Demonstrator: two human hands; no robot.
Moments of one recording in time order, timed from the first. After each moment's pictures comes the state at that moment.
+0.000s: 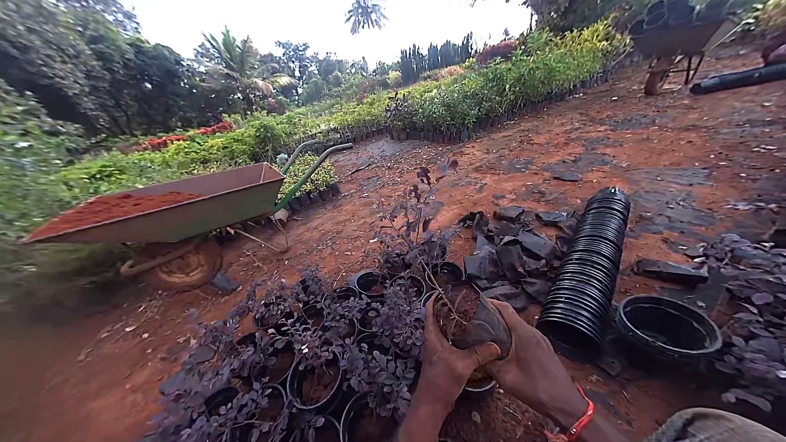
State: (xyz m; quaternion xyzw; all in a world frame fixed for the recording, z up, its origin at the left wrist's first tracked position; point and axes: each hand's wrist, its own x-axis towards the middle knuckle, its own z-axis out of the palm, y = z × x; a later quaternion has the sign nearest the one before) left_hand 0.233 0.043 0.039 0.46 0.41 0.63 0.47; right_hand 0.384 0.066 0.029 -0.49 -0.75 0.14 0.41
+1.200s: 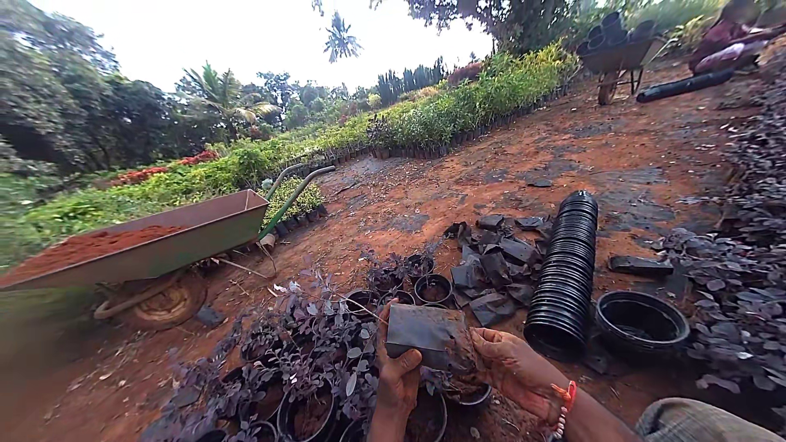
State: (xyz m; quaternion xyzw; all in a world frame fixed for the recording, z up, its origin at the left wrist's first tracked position) left_hand 0.192 0.069 0.003 0.32 0.18 0.76 0.54; right_hand 0.392 0.079 0.040 -0.36 -0.30 0.77 0.42
